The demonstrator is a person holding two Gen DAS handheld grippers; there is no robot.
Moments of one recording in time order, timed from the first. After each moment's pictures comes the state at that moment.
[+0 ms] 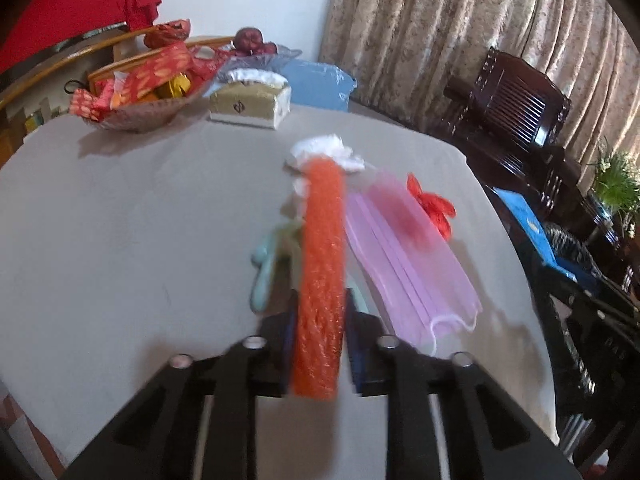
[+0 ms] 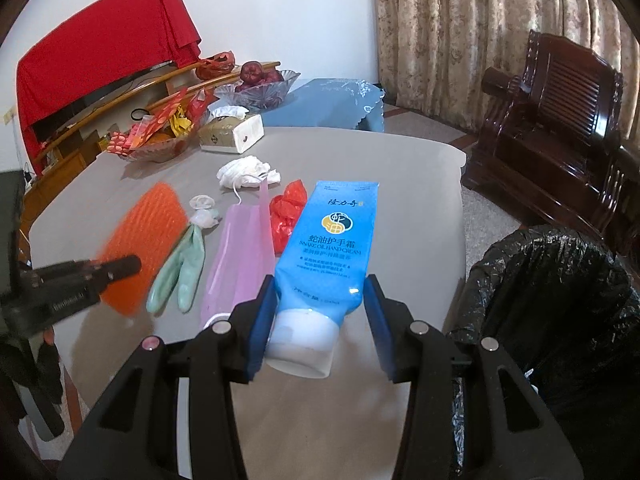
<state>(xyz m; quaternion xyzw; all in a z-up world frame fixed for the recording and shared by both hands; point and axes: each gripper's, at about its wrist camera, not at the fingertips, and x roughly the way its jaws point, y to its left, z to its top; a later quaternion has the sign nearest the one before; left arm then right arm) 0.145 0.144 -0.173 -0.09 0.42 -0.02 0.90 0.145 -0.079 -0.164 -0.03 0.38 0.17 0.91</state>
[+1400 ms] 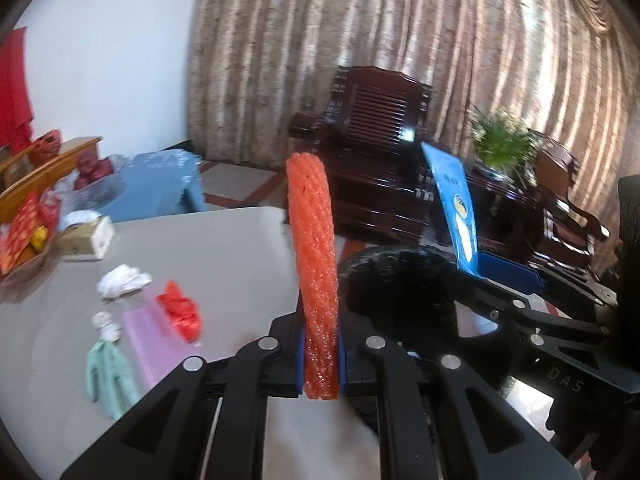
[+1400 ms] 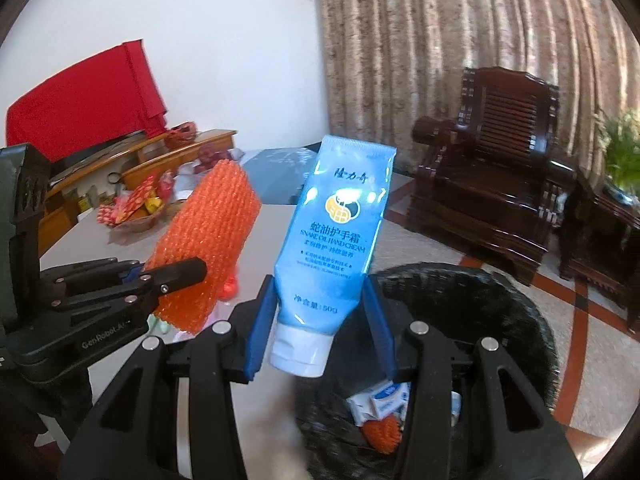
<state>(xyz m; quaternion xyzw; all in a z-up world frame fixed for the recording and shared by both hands) 0.123 -0.066 -0.063 0.00 0.30 -0.22 0.93 0.066 -0.225 -0.065 0.01 0.28 0.09 0.95</state>
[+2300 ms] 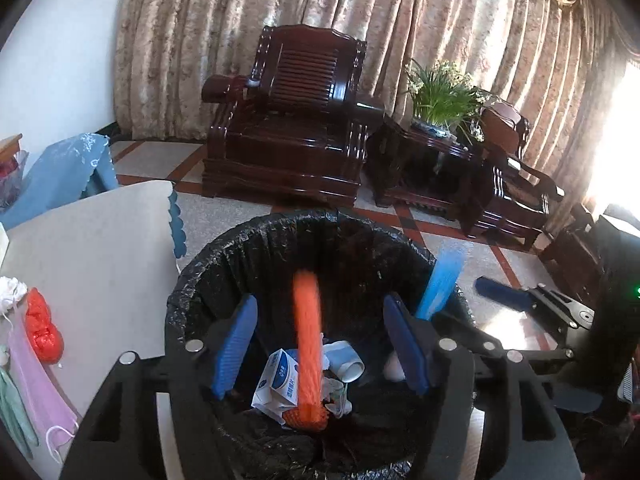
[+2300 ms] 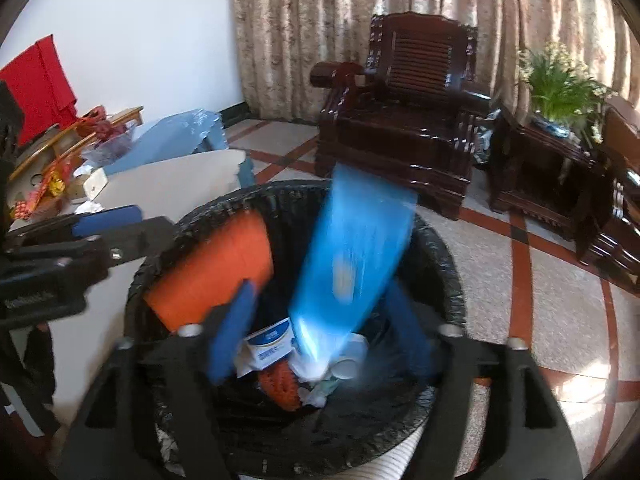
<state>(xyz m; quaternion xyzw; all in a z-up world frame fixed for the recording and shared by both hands) 0.151 -0.185 -0.115 0.02 0.35 -0.32 0.88 0.063 -0.333 -0.148 0.03 0.35 -0.05 0.93</state>
